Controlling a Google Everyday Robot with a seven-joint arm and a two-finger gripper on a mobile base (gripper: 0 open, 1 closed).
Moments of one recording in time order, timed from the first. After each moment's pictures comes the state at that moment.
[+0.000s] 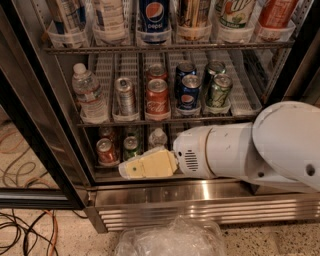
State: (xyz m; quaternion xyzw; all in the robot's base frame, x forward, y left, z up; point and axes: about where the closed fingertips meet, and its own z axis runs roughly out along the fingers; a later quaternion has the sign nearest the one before) arm 0.426 0.006 0.867 -0.28 0.83 0.30 0.37
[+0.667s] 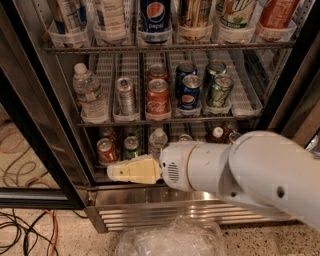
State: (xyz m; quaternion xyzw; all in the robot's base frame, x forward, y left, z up) arm 0.430 0.028 0.840 -0.23 0.83 0.31 0.39
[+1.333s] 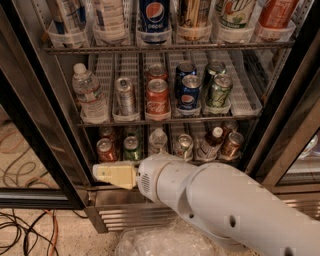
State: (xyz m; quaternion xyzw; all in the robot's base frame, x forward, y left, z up) arm 0.441 0.060 0.812 -0.15 0.84 0.28 0.43
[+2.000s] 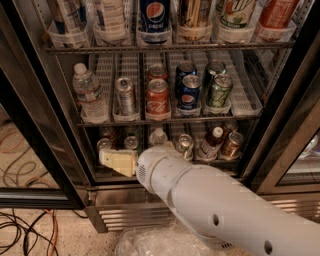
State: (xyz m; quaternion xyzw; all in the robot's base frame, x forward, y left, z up) arm 0.476 0.048 0.814 -0.10 0.84 0.22 0.49
